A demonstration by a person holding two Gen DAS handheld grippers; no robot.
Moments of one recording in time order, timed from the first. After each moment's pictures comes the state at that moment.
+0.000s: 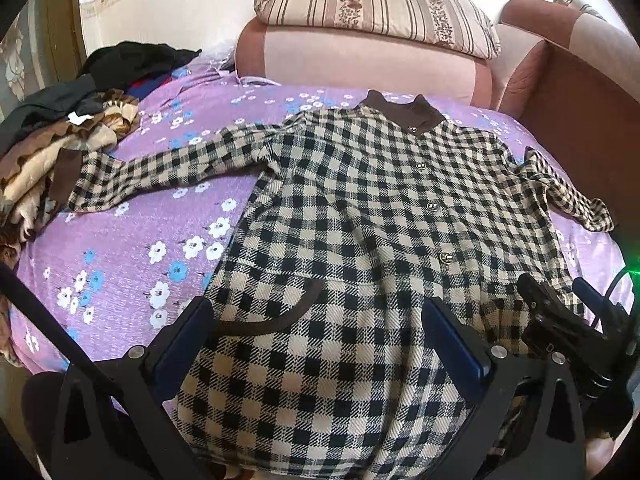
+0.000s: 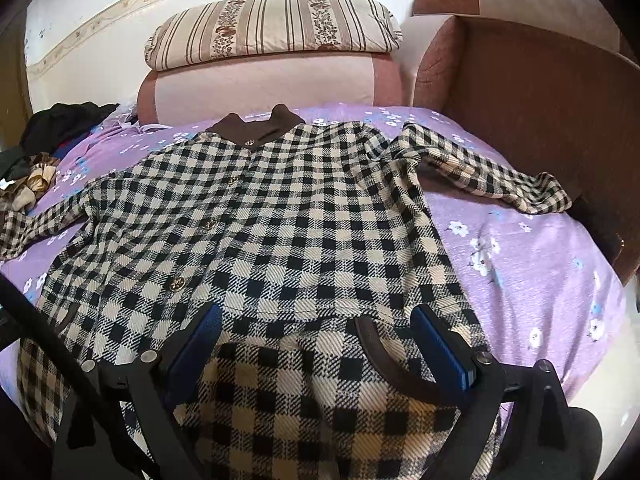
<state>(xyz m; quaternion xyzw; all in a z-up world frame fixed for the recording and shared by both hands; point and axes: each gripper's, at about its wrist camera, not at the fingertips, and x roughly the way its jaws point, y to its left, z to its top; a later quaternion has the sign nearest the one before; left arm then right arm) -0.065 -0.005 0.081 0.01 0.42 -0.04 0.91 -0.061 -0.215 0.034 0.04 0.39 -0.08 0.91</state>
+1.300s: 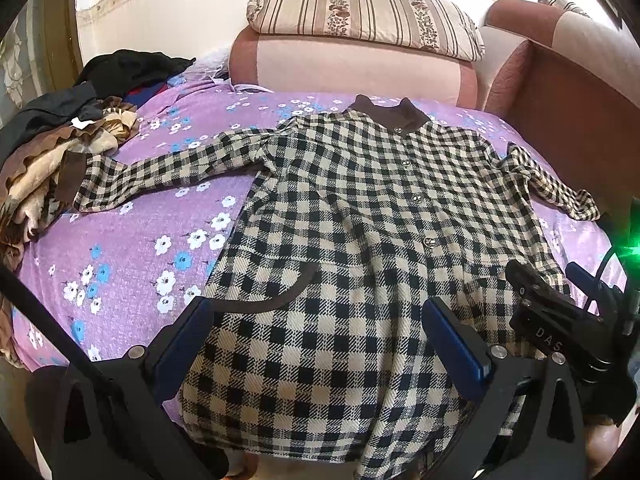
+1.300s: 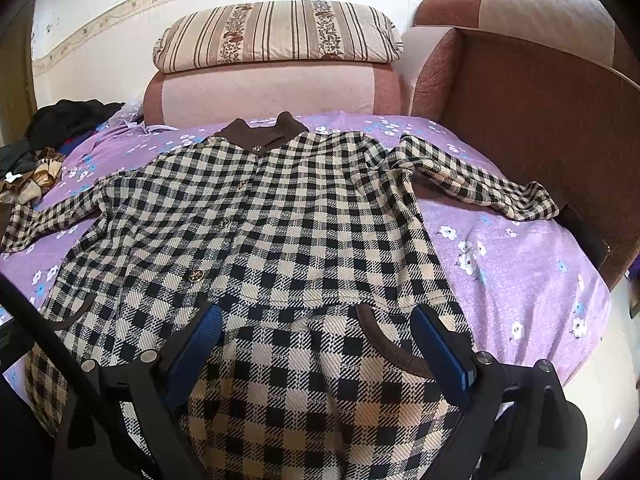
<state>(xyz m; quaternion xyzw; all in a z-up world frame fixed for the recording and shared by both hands) -0.096 -0.010 0.082 0.01 0.41 -0.05 0.91 -0.090 -0.189 0.042 0.02 0.37 -0.11 0.92</state>
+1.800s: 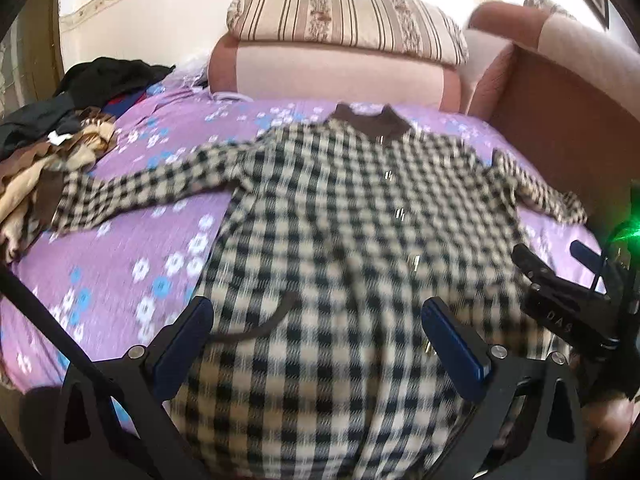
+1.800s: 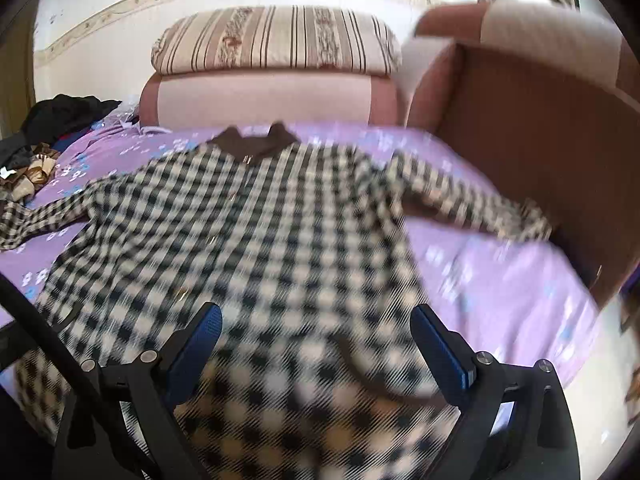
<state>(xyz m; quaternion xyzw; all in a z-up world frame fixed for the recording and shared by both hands) -0.066 -0.011 0.094 0.00 0.40 -0.09 0.91 -0.077 -0.198 0.059 -0.02 0.35 -0.12 0.93</state>
